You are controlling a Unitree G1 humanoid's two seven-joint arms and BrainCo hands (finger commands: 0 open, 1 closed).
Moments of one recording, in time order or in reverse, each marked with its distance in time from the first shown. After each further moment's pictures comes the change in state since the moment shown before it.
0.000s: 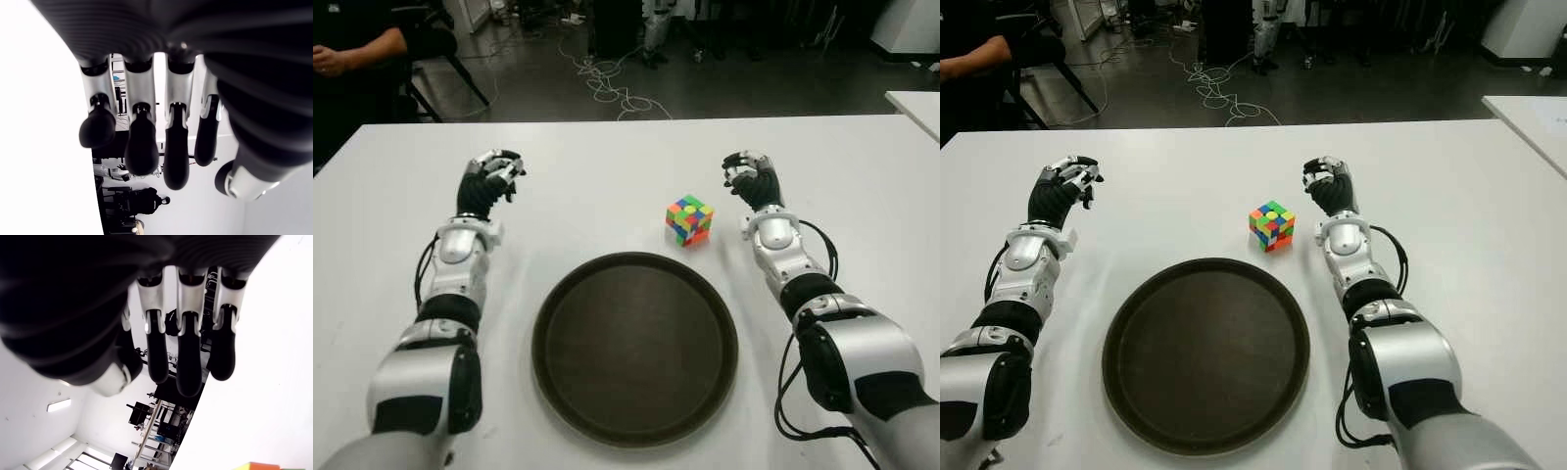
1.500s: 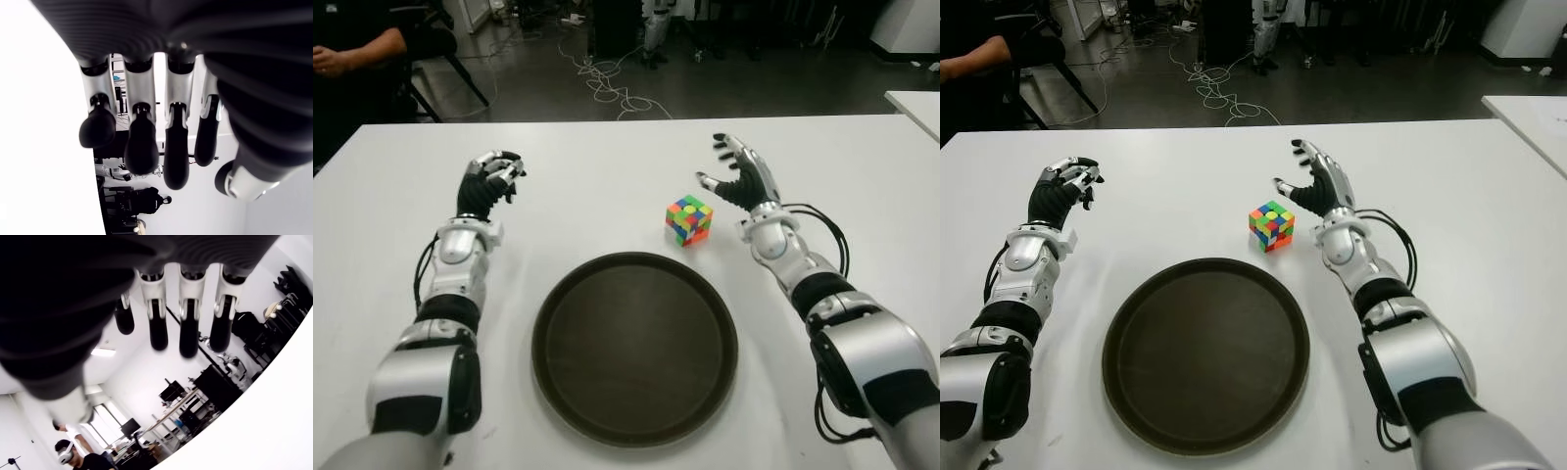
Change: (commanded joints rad) left arm -0.002 0.005 0.000 0.009 0.005 0.005 0.003; right arm -0.051 -0.067 0.232 -0.006 -0.263 -0.172 -0.121
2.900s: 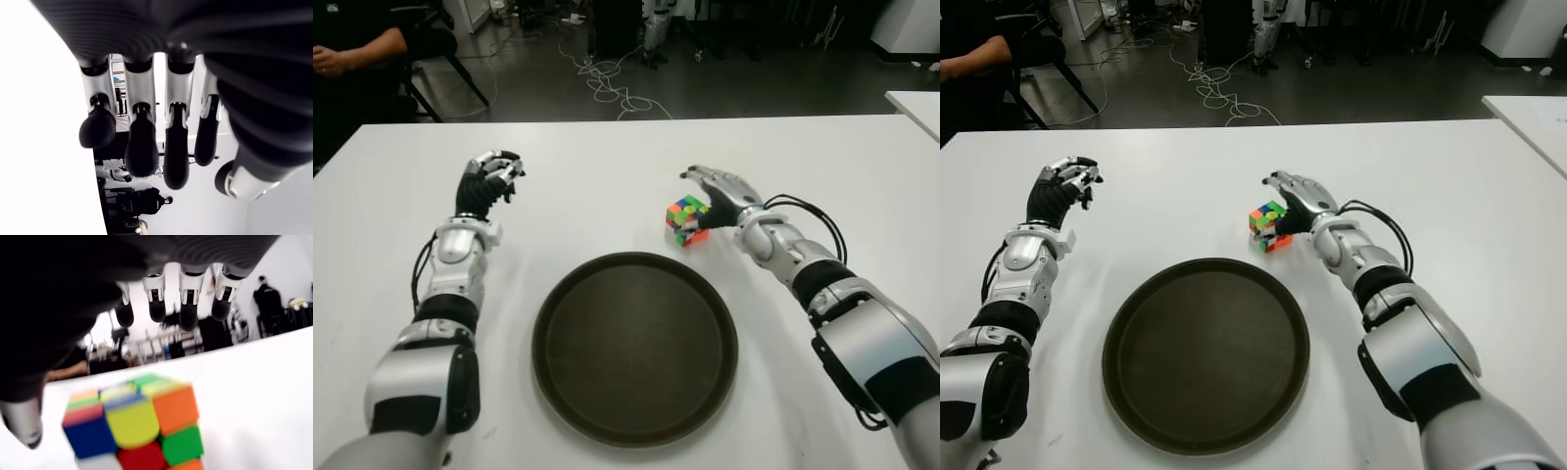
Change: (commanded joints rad) left arm 0.012 -0.001 -0.006 -0.017 0.013 -0.006 0.001; right arm -0.026 -0.038 0.326 0.034 -0.285 0.163 0.125
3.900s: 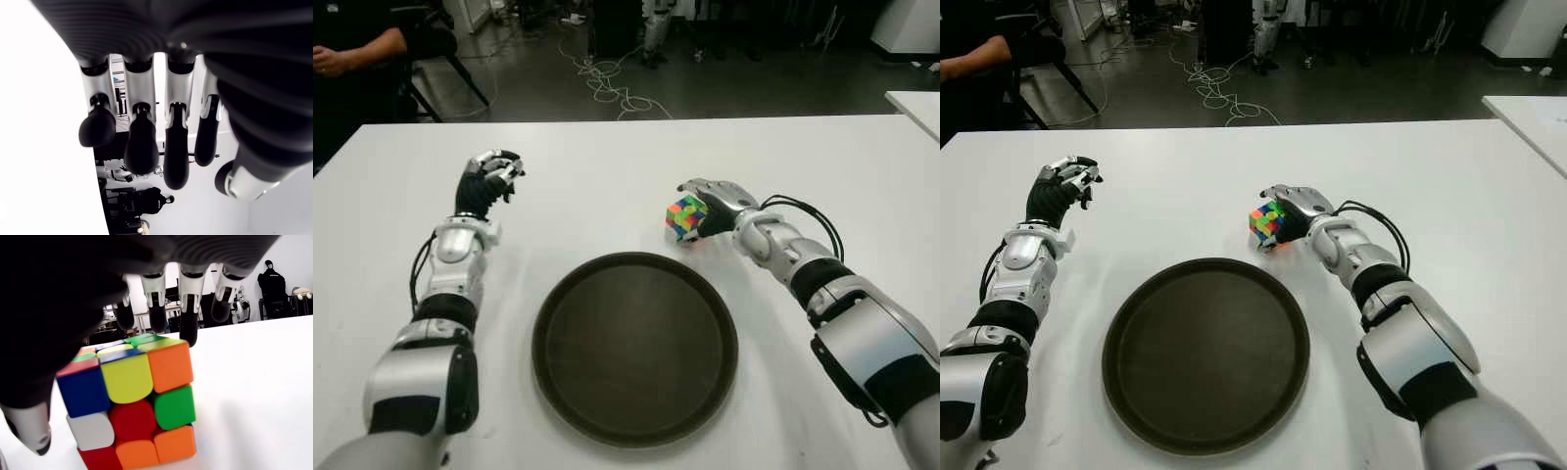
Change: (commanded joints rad) left arm 0.000 0.001 -0.005 0.004 -0.001 -0.002 0.004; right arm -0.010 0.006 0.046 -0.003 -0.001 0.042 0.059
